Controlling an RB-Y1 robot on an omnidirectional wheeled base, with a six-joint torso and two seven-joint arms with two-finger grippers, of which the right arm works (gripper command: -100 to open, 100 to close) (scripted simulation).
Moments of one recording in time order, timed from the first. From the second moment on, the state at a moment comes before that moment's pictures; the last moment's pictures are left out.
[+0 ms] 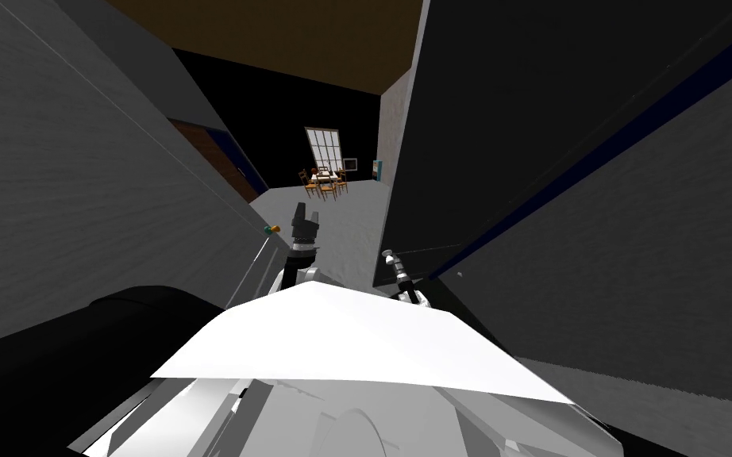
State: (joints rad) arm -0.15 -0.10 0.21 -0.64 0.12 -0.85 -0.08
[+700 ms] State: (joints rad) arm -0.16 -0.11 0.25 -0.63 0.06 -0.84 -0.24
